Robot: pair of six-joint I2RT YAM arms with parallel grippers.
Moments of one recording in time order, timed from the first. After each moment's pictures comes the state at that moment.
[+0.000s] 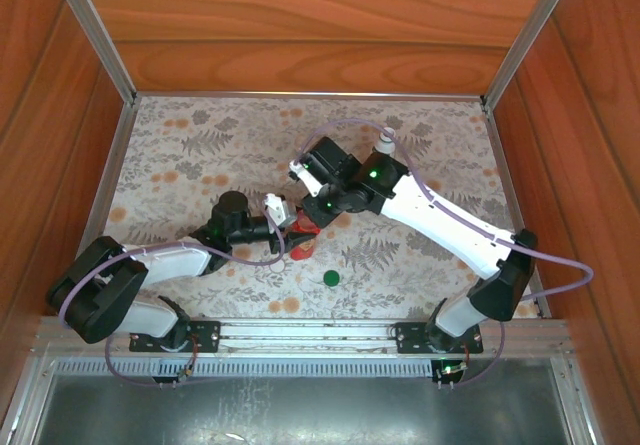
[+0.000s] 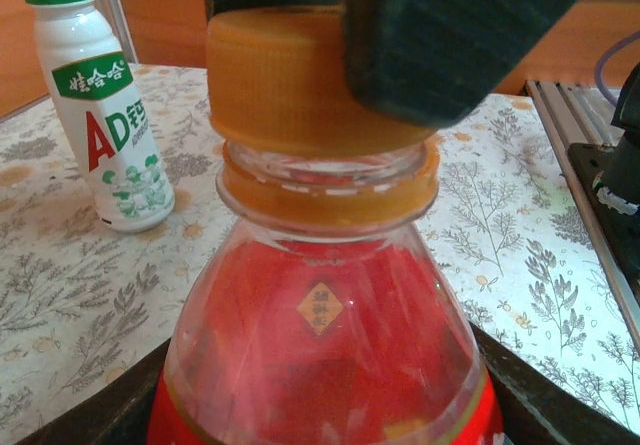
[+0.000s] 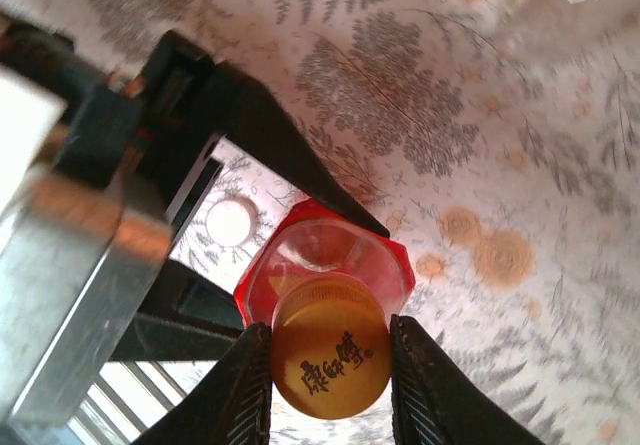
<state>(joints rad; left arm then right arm) -0.69 1.37 0.42 0.69 0.67 0.17 0.99 1.57 1.60 -1.12 0.04 0.20</state>
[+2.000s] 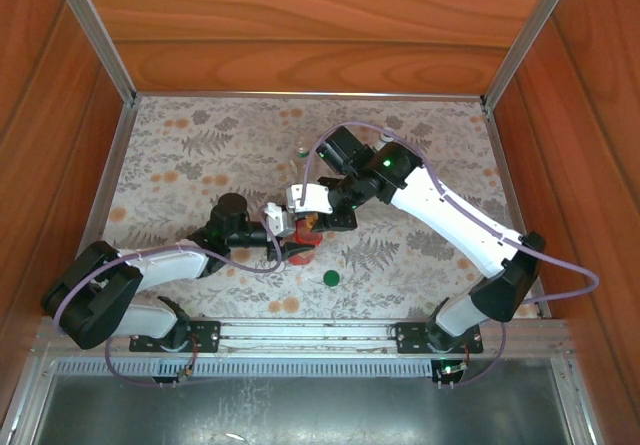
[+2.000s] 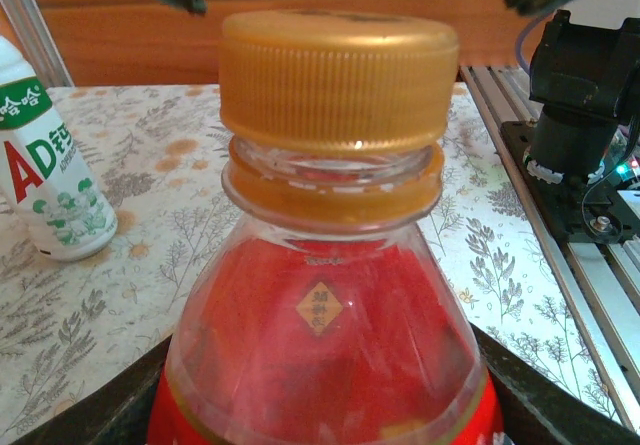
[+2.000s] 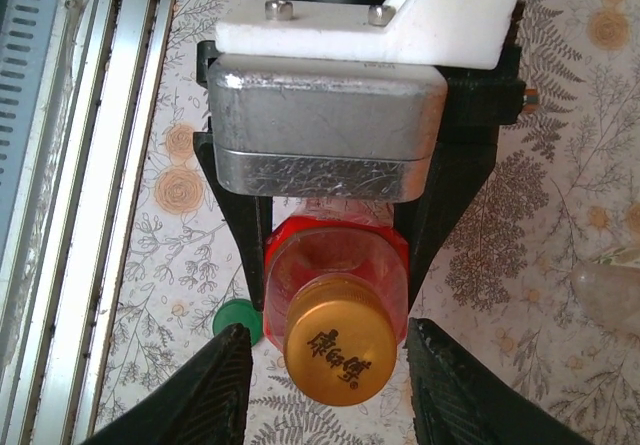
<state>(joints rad) -0.69 1.33 0.40 0.64 0.78 0.26 0.89 1.54 1.61 -1.21 -0.35 -0.88</state>
